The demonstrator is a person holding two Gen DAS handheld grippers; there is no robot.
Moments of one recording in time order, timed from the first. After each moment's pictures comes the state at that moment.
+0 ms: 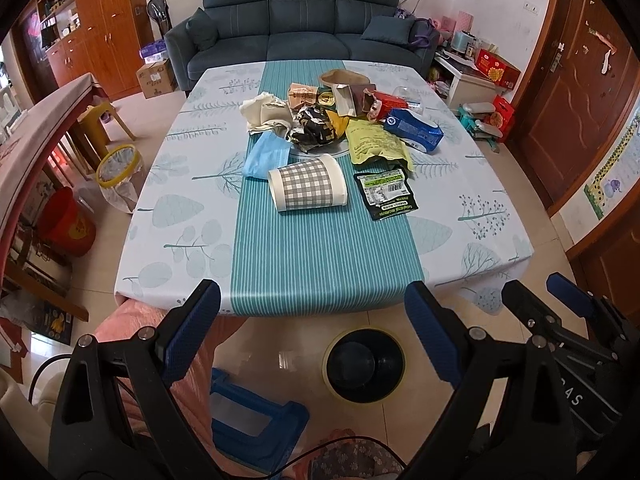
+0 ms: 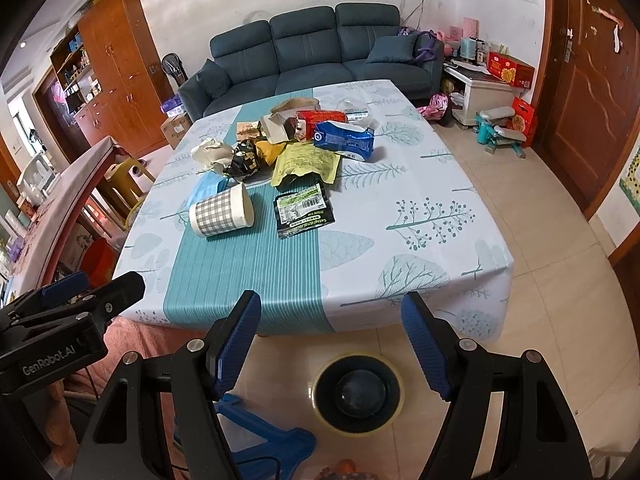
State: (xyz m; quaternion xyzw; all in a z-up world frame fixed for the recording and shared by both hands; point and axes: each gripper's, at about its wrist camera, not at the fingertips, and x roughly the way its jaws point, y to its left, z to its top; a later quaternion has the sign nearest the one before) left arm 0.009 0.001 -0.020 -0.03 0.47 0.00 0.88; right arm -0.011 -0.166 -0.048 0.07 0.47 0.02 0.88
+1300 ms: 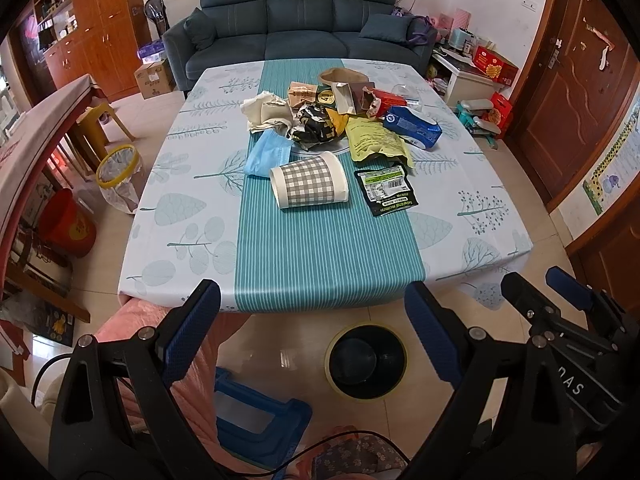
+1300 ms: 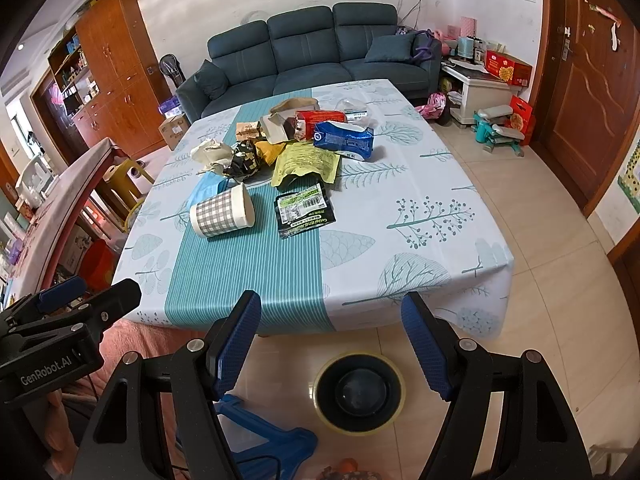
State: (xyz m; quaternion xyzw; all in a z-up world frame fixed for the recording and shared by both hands) left arm 0.004 0.002 -0.021 -0.03 0.47 0.00 0.88; right arm -0.010 -0.162 -0.046 0.07 0.47 0.02 0.88
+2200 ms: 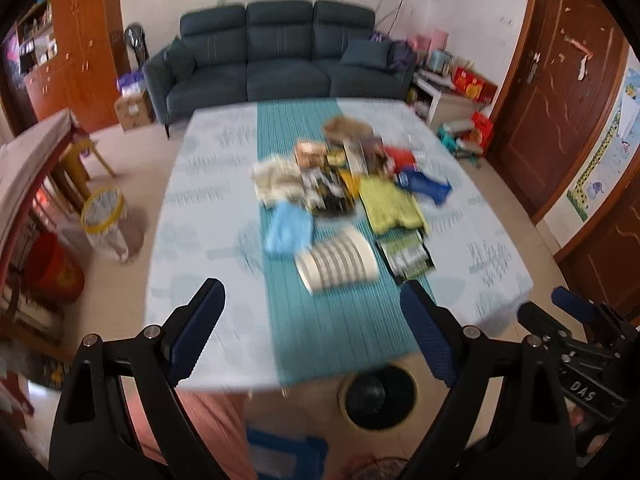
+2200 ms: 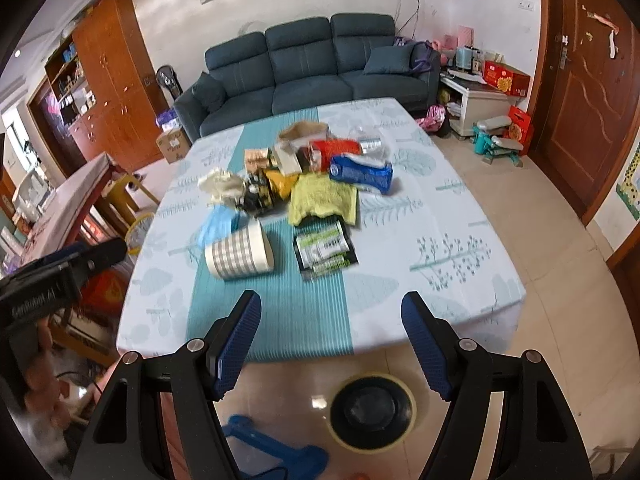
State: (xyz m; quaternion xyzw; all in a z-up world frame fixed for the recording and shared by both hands) left arm 0.078 0.076 0.026 -0.01 0.42 -0.05 0.91; right arm 0.030 -0.136 -0.015 0.08 0.44 0.00 0.89
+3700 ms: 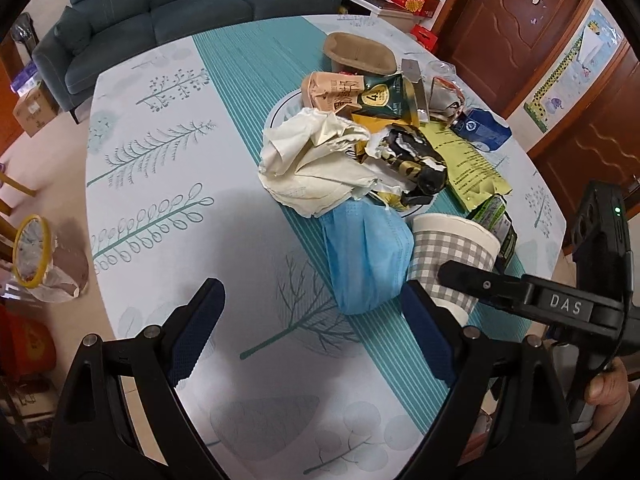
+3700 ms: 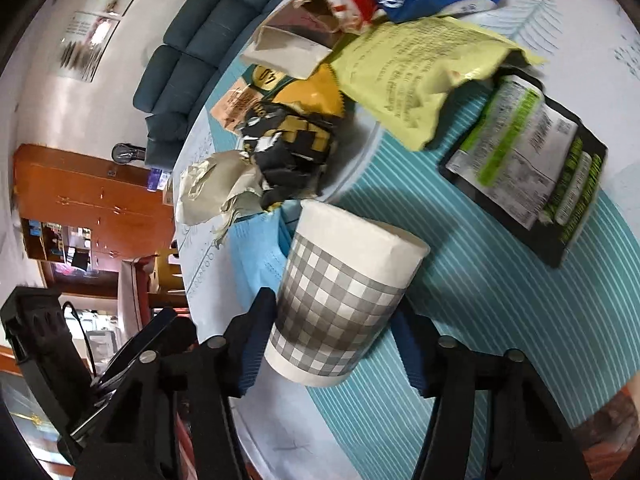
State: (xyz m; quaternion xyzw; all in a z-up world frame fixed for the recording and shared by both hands) left arm 0.292 0.166 -0.119 0.03 0.55 -0.22 0.80; right arm 0.211 -0.032 -0.200 0.38 0.53 -0.02 0.76
